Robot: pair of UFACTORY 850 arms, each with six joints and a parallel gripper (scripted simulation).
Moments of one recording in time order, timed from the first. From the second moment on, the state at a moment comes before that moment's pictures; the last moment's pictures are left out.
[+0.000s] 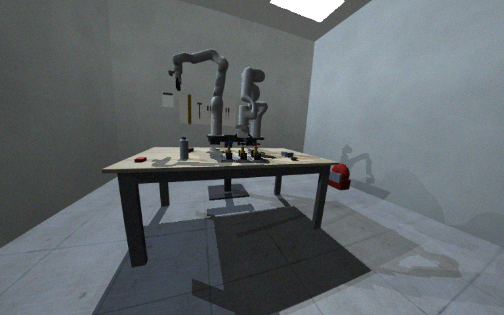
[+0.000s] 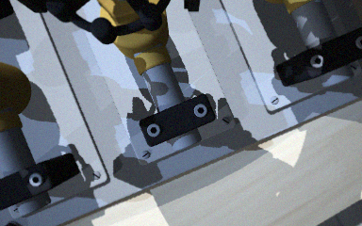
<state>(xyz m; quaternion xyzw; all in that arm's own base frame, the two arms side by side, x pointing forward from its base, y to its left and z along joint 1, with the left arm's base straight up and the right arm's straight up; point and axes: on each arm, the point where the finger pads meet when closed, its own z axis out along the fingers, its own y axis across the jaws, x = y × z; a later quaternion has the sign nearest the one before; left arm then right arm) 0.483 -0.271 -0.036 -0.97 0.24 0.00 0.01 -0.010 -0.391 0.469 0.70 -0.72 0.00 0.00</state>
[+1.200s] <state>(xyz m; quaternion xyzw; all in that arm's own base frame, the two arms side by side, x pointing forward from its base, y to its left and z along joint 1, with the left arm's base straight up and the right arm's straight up) 0.483 -0.271 -0.036 -0.91 0.41 0.00 0.00 -0.010 -0.391 0.469 0.70 -0.72 0.00 0.00</state>
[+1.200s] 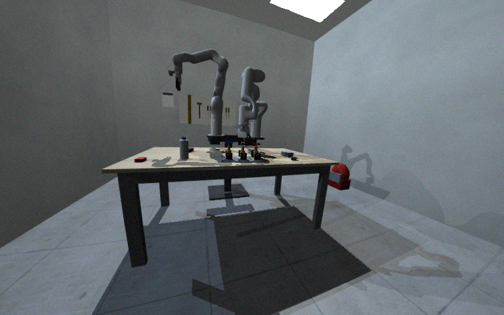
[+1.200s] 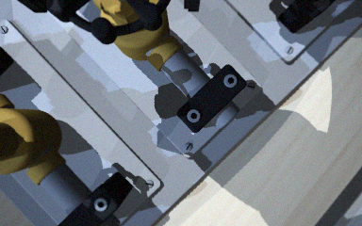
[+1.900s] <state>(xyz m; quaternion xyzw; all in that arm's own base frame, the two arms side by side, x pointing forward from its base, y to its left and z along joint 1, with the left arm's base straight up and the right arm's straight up) 0.483 -0.271 -0.036 -0.90 0.43 0.00 0.00 -0.010 -0.391 0.469 0.70 -0.72 0.00 0.00</state>
